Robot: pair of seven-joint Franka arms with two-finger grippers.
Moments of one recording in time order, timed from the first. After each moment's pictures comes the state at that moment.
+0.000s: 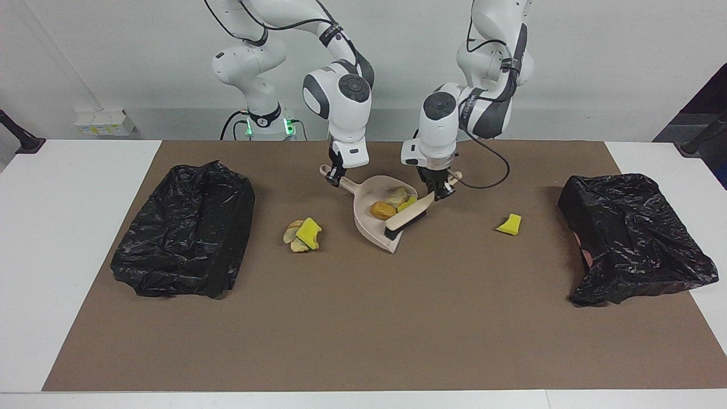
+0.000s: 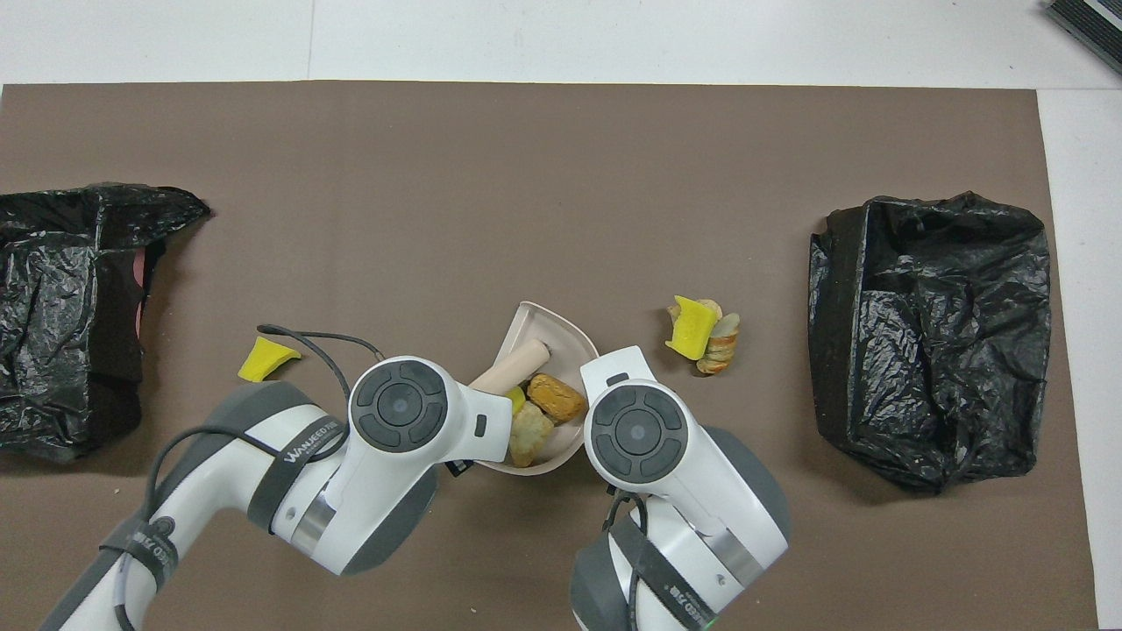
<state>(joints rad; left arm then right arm) -0.67 0.02 0.02 -2.22 0.00 2.14 0.32 0.69 0.06 -0.05 -2.13 -0.08 2.04 -0.43</state>
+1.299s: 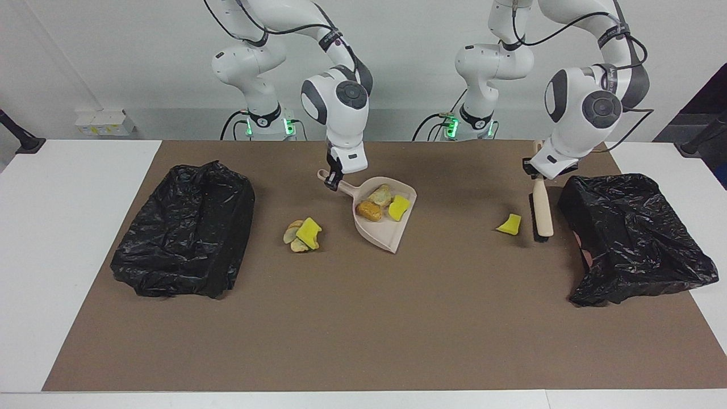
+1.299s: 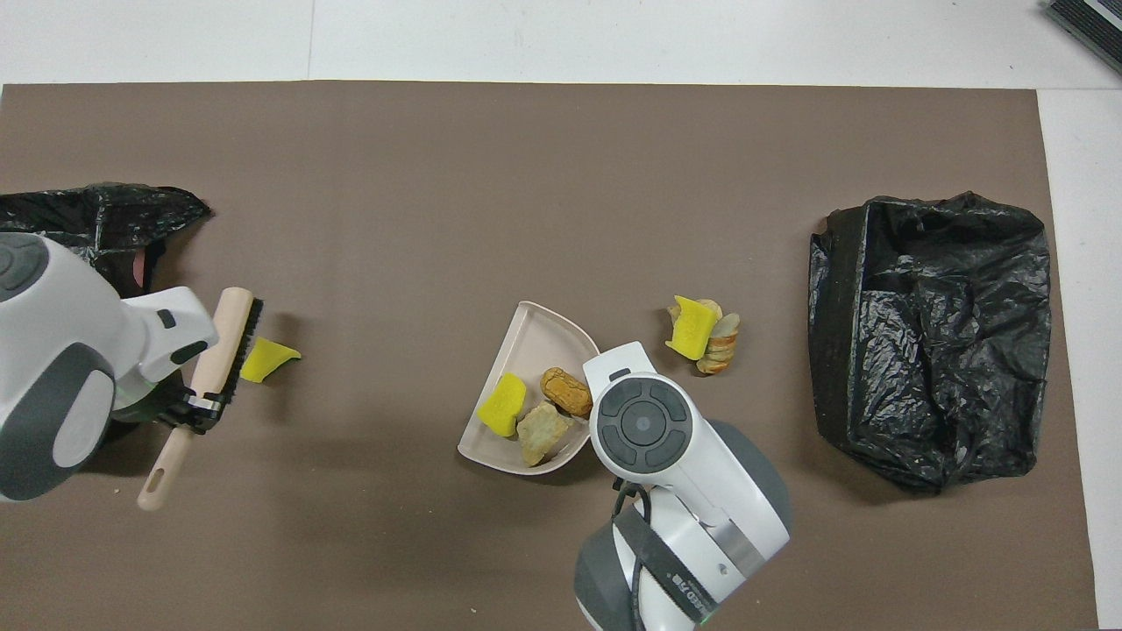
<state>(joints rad) -0.09 -0.08 0.07 -2.15 0.18 1.75 0.04 0.67 0.09 -0.05 -2.13 -0.08 2.06 -0.50</state>
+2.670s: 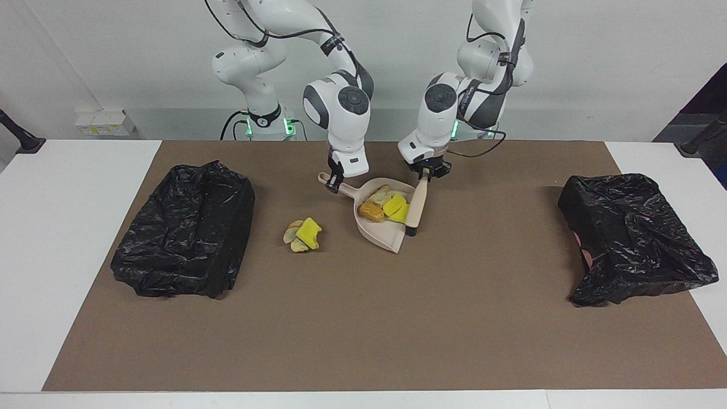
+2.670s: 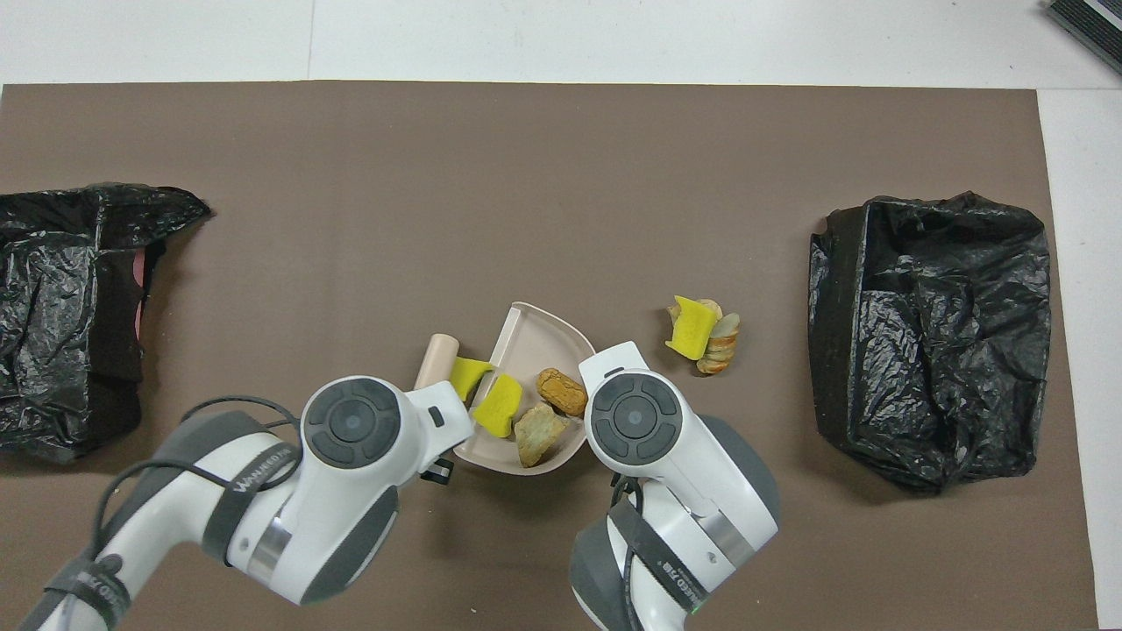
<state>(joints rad) -0.73 -0.05 0.02 -2.34 -0.12 2.19 -0.22 0.67 0.10 -0.05 -2.13 -0.08 2.07 -0.50</state>
